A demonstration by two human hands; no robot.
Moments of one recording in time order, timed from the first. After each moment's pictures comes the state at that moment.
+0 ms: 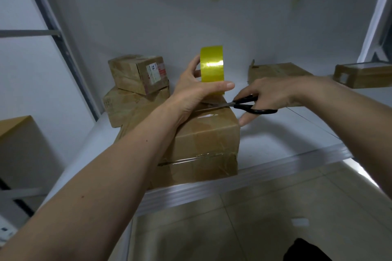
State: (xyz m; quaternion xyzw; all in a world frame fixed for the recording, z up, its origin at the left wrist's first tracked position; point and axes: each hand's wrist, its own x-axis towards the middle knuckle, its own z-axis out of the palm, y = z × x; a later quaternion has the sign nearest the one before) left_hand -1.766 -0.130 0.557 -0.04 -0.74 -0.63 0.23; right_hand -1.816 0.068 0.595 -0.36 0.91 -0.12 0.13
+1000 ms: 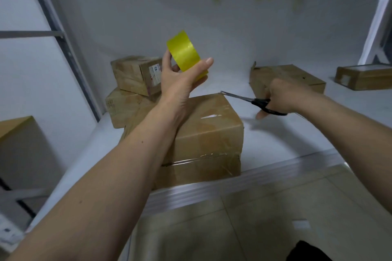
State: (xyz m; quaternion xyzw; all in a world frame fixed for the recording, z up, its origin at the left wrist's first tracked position) left_hand -1.753 -0.134 0.571 -0.01 -0.60 -0.72 0.35; right_hand -1.839 0.076 0.567 -0.20 0.98 -0.07 -0.04
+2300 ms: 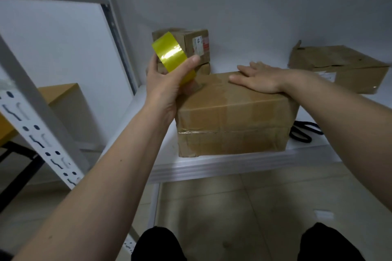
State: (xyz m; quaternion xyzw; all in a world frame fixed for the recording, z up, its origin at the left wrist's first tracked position) left_hand -1.640 -0.202 0.547 0.09 -0.56 -0.74 0.37; right_hand -1.798 -0.043 0.562 -0.35 0.93 -0.05 0.05
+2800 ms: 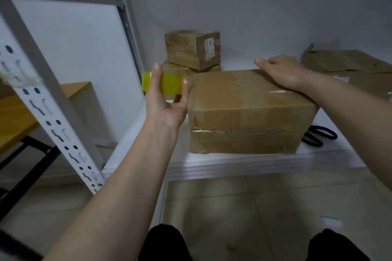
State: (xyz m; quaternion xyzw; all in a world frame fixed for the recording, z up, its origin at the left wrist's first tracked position) left_hand -1.624 -0.217 0.533 0.13 -0.13 -0.93 0.32; right_hand -1.809 -0.041 0.562 -0.30 0.92 -0.23 -0.04
